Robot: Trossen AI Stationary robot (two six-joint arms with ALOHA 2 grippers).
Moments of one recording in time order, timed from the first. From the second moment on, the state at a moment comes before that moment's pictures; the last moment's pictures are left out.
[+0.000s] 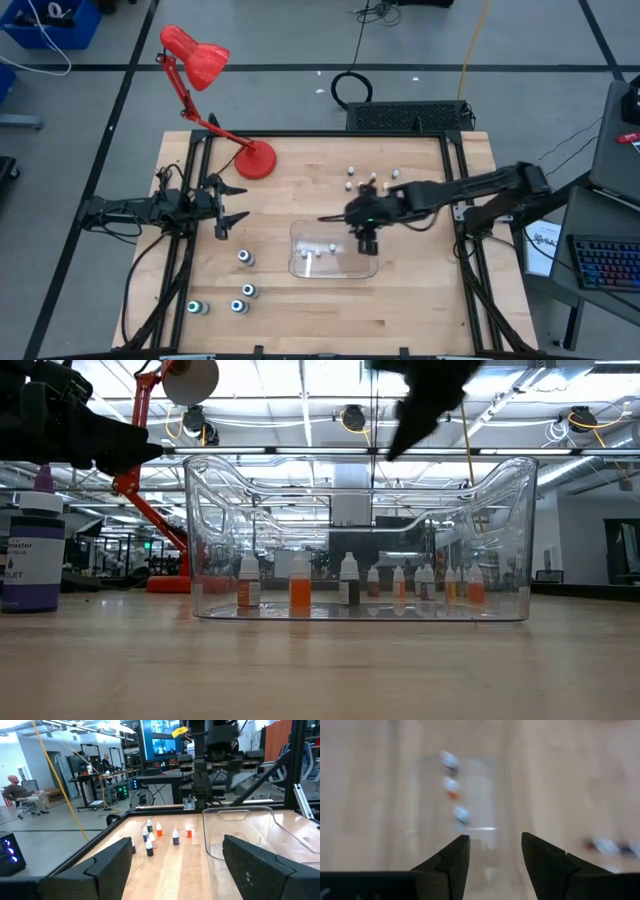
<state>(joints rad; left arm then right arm) -0.06 0.01 0.01 0.08 -0.22 0.12 0.13 1.50 1.23 -0.71 0.14 0.15</state>
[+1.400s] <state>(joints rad) -0.06 0.01 0.01 0.08 -0.22 0.12 -0.14 1.32 0.73 -0.61 0.02 0.41</state>
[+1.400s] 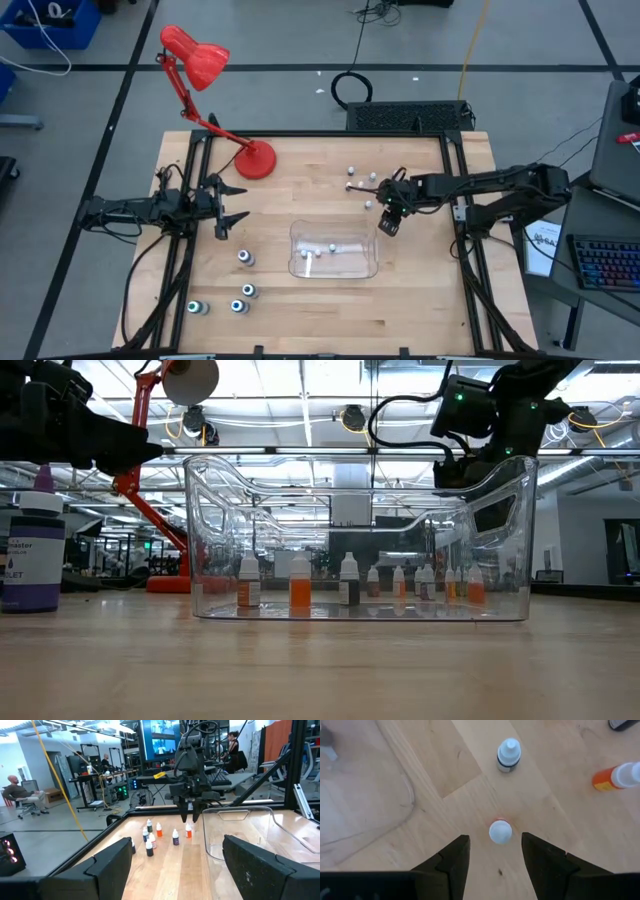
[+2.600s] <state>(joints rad) -0.06 0.01 0.01 0.08 -0.22 0.12 -0.14 1.42 0.73 -0.57 0.02 0.34</state>
